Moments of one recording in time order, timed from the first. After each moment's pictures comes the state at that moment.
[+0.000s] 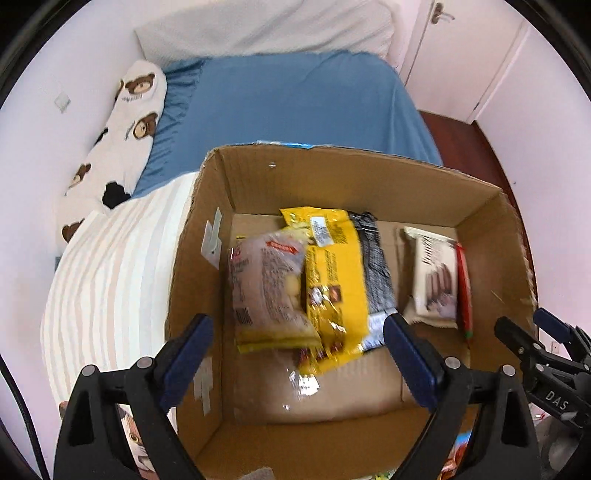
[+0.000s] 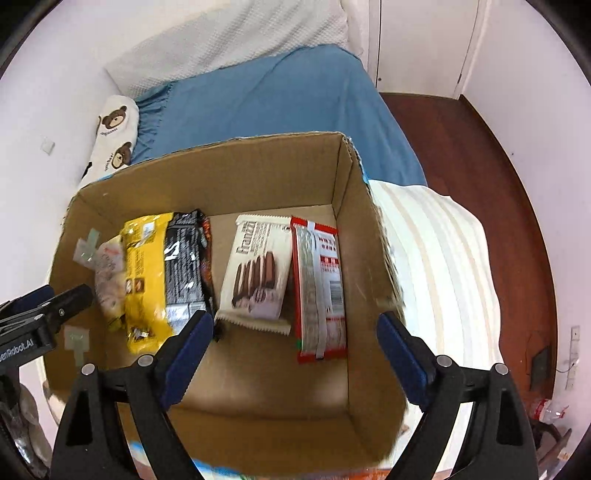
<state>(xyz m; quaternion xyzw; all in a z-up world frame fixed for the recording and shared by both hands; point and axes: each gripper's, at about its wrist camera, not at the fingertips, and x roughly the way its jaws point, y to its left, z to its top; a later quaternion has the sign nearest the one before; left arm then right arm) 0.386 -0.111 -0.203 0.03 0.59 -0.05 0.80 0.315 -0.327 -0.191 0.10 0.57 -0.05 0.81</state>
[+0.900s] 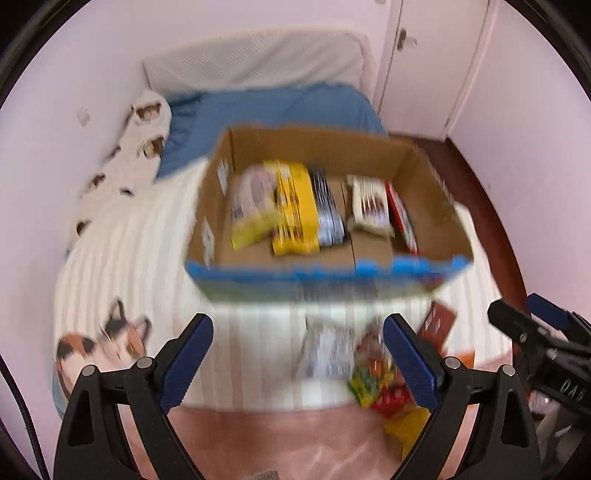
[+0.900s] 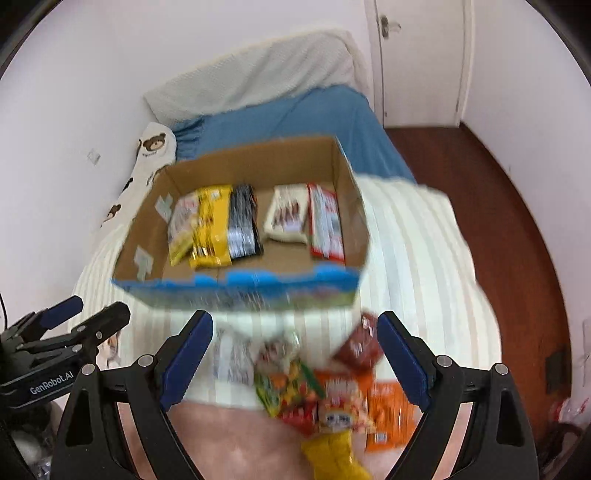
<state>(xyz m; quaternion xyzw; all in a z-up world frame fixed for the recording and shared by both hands) 0.208 -0.110 -0.155 0.03 0.55 -0.07 0.83 0.129 -0.315 -0.118 0.12 0.51 -0.02 0.85</state>
